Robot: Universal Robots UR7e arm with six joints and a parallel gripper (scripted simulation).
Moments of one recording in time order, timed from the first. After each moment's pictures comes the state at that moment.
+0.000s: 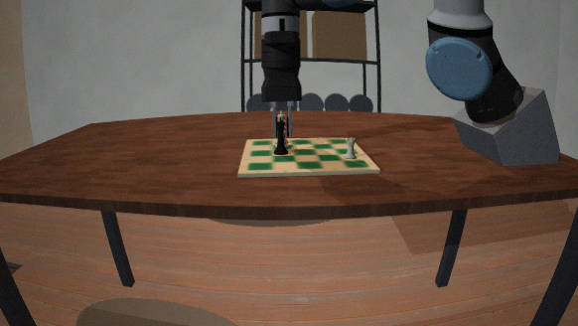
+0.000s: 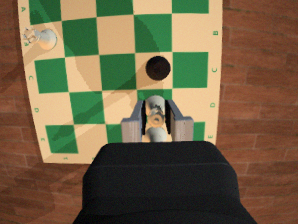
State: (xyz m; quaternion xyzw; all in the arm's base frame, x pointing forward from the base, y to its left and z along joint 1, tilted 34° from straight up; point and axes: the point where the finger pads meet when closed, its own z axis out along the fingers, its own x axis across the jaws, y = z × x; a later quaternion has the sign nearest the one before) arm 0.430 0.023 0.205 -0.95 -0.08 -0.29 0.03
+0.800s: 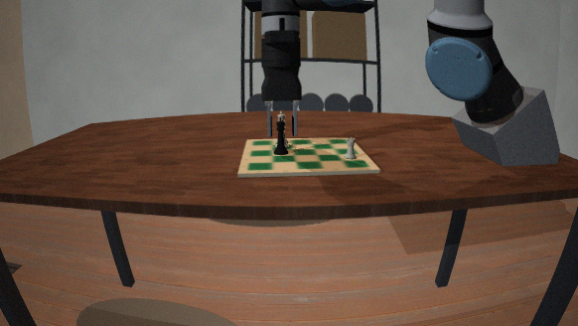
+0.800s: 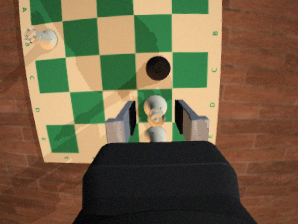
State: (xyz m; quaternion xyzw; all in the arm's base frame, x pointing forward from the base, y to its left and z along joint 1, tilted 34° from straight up) arm 0.429 0.023 0.206 -0.95 -0.08 -0.29 0.03
